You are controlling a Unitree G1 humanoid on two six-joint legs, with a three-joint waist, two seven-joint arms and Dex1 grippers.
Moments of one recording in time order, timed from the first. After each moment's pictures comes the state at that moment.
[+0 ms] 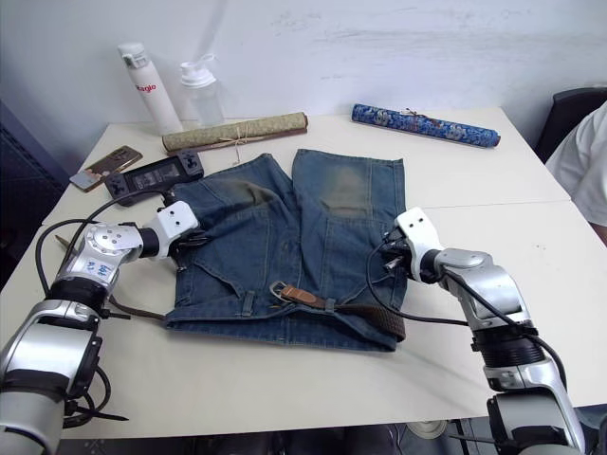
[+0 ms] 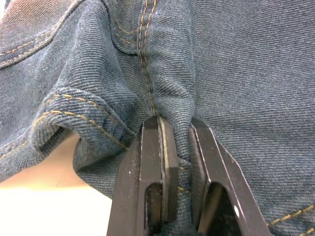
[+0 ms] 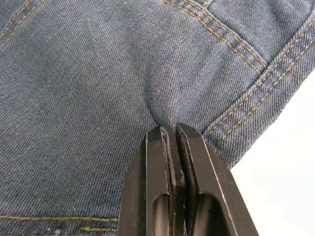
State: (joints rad) left arm -0.88 0.67 -0.19 1.08 0.12 -0.26 -0.79; right arm -0.54 -0.59 0.08 0.04 0.26 0.87 0.55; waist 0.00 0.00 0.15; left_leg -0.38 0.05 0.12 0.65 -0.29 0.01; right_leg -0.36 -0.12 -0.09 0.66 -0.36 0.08
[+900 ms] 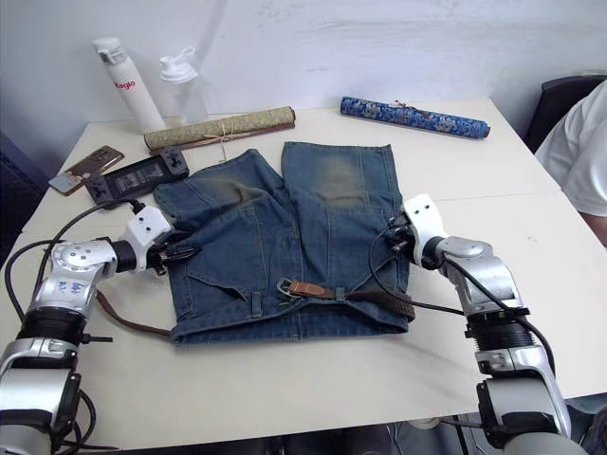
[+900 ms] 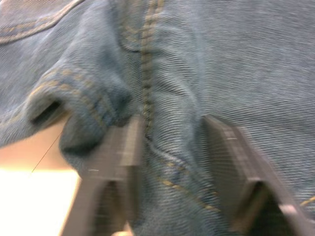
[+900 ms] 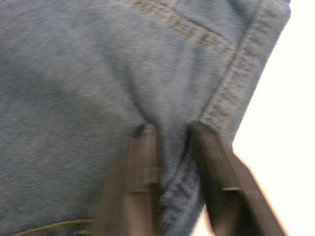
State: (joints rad) left arm -0.61 0.73 0.03 0.66 -0.02 0.01 -0.86; right arm -0.62 -0.55 0.00 0.18 0.24 0.79 0.55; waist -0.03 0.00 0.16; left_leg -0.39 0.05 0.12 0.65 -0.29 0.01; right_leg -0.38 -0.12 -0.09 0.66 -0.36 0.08
